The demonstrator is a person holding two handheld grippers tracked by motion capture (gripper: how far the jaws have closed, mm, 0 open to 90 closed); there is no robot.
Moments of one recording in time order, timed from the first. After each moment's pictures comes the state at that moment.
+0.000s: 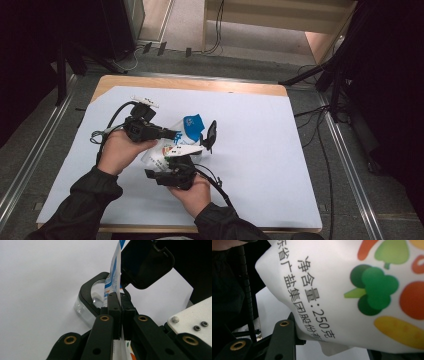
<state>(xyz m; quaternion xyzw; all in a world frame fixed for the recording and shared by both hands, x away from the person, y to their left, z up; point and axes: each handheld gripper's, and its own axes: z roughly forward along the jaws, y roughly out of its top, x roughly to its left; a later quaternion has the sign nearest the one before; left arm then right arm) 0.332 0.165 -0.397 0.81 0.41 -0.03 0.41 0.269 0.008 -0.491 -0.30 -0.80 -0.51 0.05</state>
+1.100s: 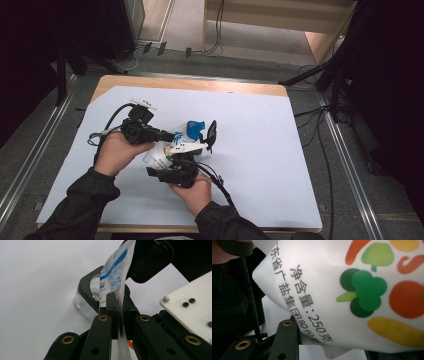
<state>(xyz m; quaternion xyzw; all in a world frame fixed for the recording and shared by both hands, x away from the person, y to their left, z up) 0.327 0.170 -0.399 0.82 0.41 -0.04 0.40 0.276 0.003 -0.493 -0.32 -0.79 -0.52 0.09</state>
